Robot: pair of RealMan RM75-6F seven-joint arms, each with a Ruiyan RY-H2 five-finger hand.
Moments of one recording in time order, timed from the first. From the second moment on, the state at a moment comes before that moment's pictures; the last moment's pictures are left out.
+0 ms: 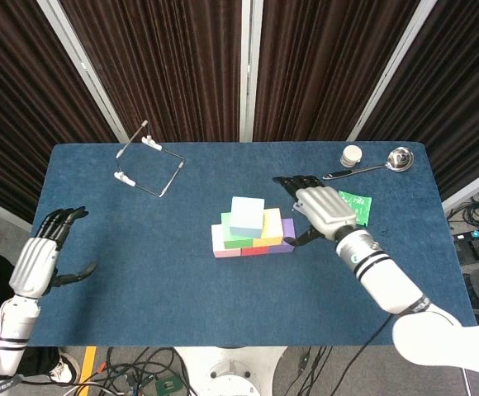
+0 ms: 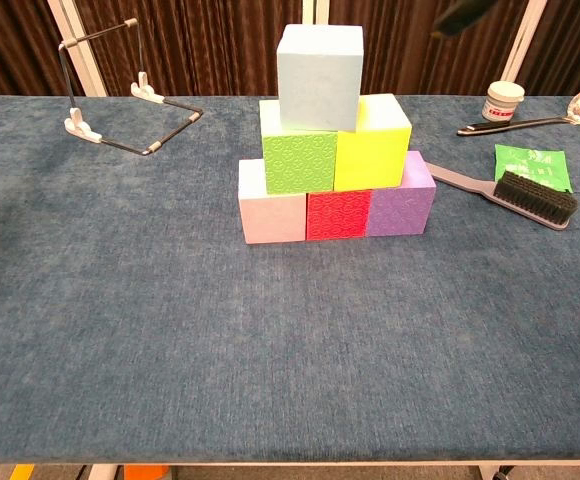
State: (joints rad) left arm -0.31 -1.14 0.01 -1.73 1.51 1.54 -0.22; right arm 1.20 -0.84 0.19 -2.14 -0.39 0.83 -0.31
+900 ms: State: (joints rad) left arm -0.23 -1.13 0.03 -1.56 1.59 1.50 -0.39; right arm 1.40 -1.19 0.23 -2.06 -0.07 1.15 -0.60
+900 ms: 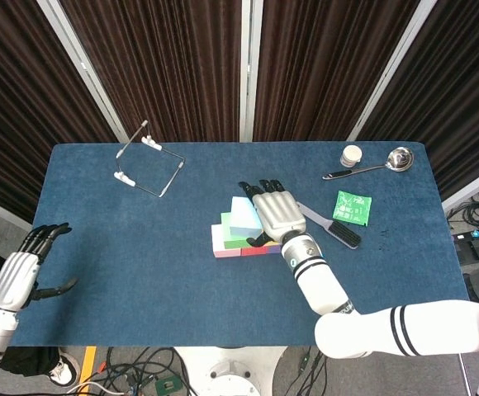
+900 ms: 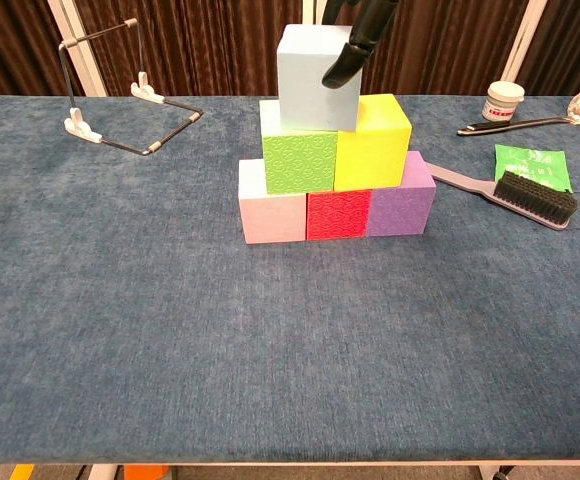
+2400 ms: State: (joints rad) left arm -0.20 -1.15 -0.02 -1.60 1.51 1.42 -0.35; right arm 1.06 -1.03 0.28 -1.92 -0.79 0.76 -0.22
